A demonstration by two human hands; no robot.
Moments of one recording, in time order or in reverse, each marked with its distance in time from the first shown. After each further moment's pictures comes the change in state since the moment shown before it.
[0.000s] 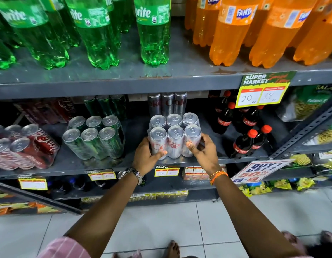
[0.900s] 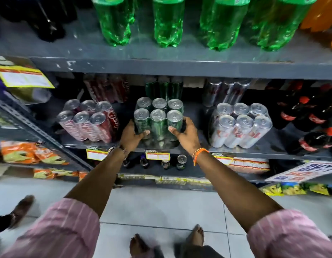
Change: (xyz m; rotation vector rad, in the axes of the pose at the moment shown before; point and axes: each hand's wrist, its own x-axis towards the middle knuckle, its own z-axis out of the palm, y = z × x) left_hand -0.006 -0.139 -0.222 -0.173 0.066 -0.190; right_hand -0.027 -0.074 0.260 -0.045 -0.186 0.004
